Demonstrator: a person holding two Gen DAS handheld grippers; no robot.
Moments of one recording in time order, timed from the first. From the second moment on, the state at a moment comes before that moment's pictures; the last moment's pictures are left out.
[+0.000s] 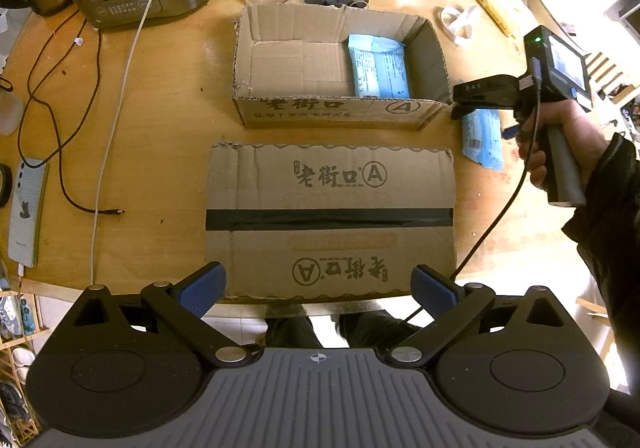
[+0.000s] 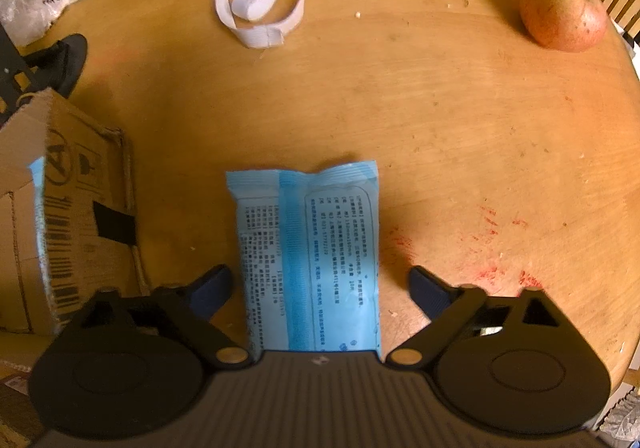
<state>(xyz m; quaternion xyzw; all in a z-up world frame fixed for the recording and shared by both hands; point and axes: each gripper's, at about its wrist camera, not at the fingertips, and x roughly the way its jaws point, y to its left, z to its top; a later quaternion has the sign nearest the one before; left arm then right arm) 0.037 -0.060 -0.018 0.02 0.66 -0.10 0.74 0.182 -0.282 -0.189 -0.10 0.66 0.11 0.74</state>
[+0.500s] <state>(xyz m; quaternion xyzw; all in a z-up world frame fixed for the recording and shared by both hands) 0.034 -0.062 -0.016 0.02 0.66 -0.10 0.74 0.180 -0.275 -0.181 -0.11 0.66 0.12 0.74</state>
